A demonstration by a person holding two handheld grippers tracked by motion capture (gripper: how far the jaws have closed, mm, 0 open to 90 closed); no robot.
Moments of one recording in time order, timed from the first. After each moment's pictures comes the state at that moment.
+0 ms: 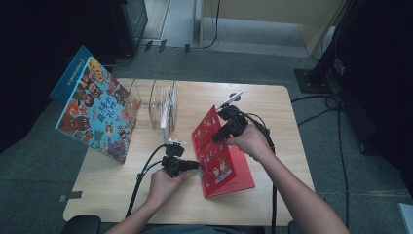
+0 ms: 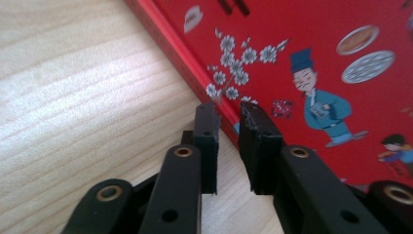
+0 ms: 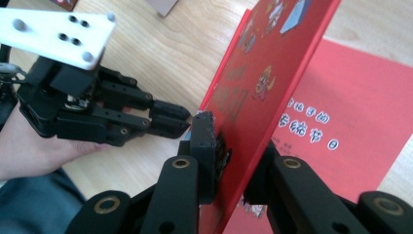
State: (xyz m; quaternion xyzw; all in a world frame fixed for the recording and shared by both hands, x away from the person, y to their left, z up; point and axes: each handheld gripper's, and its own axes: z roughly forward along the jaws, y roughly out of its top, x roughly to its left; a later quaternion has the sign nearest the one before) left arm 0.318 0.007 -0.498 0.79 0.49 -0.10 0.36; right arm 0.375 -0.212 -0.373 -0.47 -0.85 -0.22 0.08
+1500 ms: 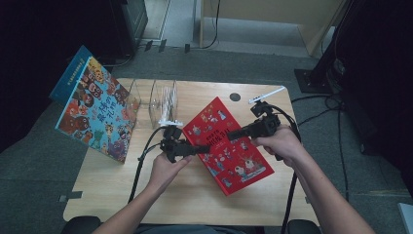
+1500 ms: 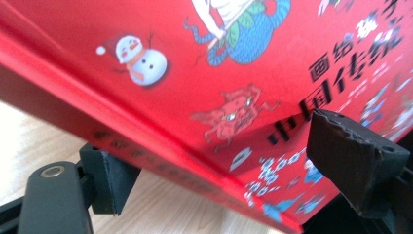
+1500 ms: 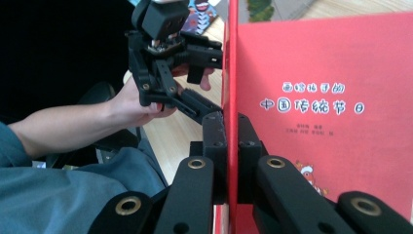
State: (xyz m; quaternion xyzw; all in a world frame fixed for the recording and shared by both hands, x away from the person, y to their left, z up) left arm 0.338 0.008 -0.433 0.75 0.40 -0.15 0.50; right arm 0.336 -0.282 -0.323 -0.39 -0.81 -0.40 0.15
